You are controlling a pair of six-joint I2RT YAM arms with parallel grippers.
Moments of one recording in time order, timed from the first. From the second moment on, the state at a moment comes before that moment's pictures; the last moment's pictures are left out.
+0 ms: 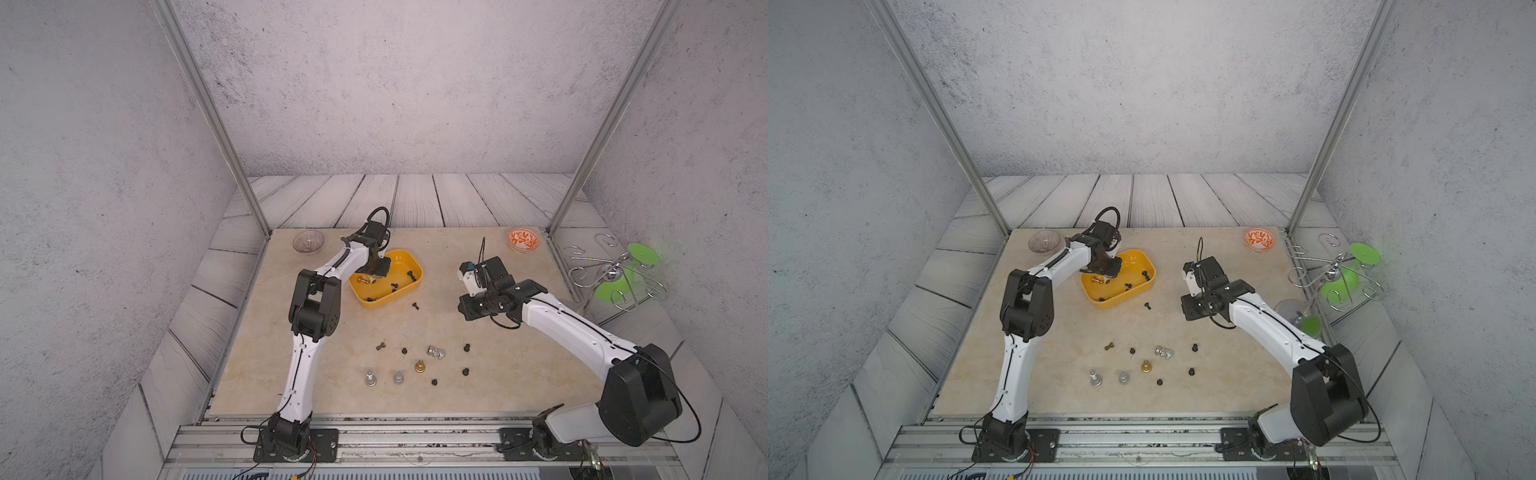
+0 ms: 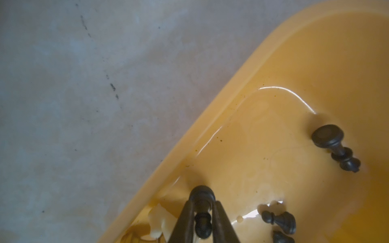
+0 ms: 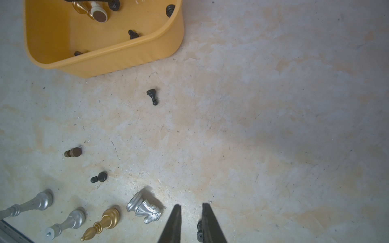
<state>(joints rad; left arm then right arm) -0.39 2.35 1.99 -0.79 0.03 -0.03 0.46 1.42 1.07 -0.67 -0.13 0.15</state>
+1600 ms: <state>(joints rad) -0.39 1.73 1.37 -0.59 0.18 -0.13 0.49 1.40 0.87 -0.74 -0.07 0.28</state>
